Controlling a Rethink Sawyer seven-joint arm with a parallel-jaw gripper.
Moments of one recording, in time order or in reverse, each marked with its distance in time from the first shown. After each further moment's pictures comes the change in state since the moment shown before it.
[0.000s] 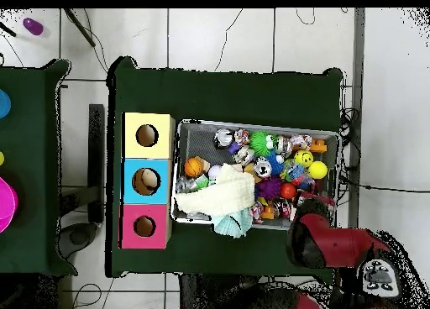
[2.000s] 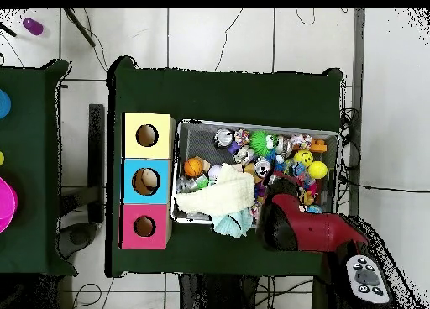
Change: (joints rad) arm 0.015 -0.112 0.172 0.116 0.195 0.042 0.000
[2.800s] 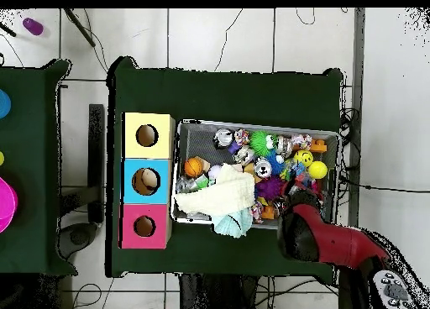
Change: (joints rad) arm -0.114 0.010 0.001 0.010 -0.011 -0.001 0.000
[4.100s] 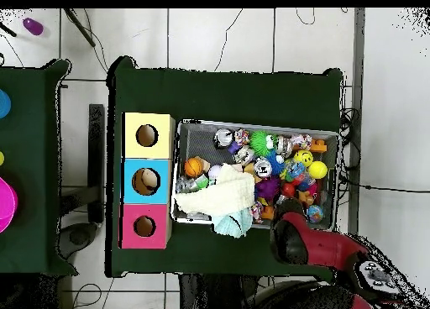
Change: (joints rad) arm -0.015 0.159 -0.005 -0.001 -0.007 -0.082 0.000
